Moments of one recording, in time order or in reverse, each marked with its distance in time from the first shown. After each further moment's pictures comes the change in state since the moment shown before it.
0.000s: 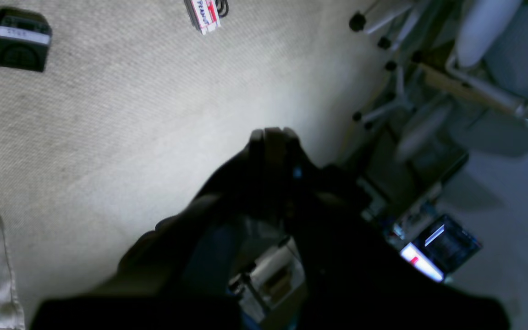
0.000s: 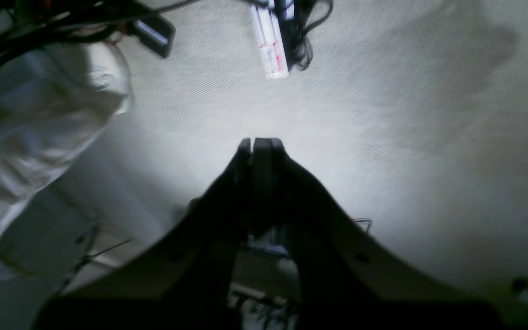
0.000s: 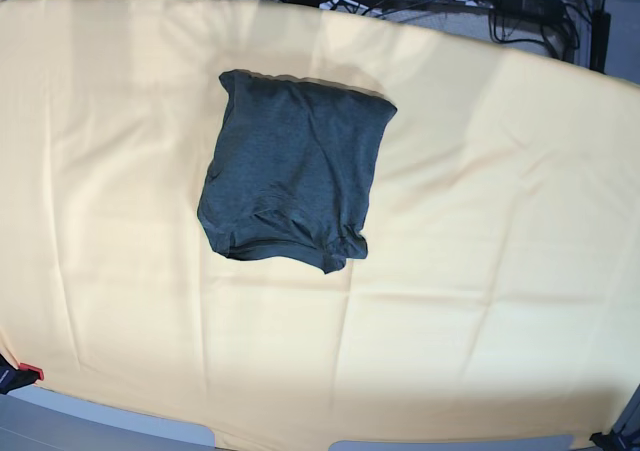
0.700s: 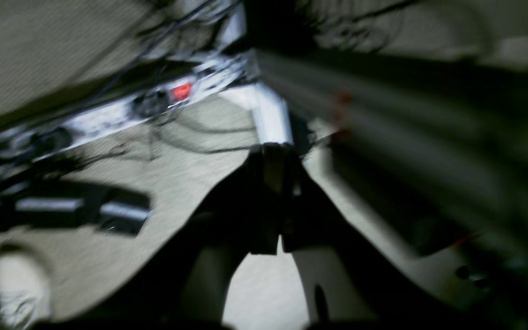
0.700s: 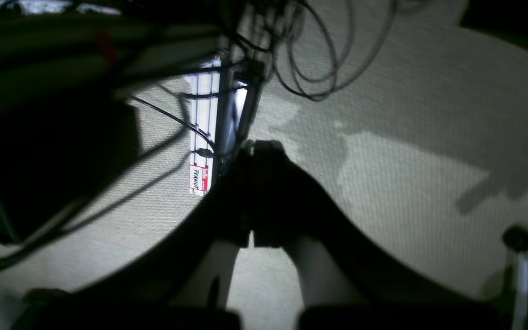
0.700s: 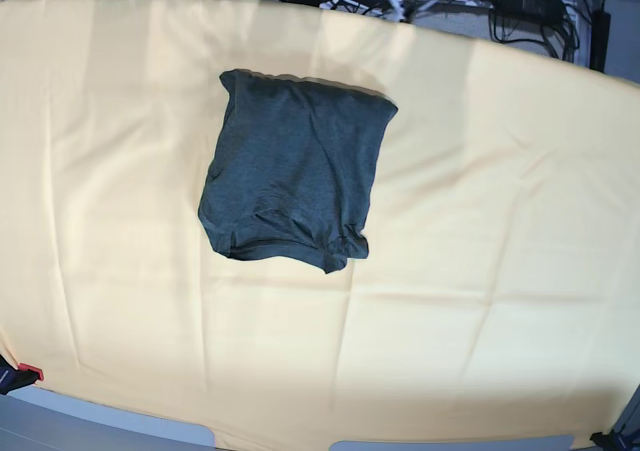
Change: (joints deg) left arm -26.8 23.3 18.4 -38.3 39.7 20.7 -52.2; right arm 27.9 -7.1 -23.2 -33.9 -32.0 -24.2 42.4
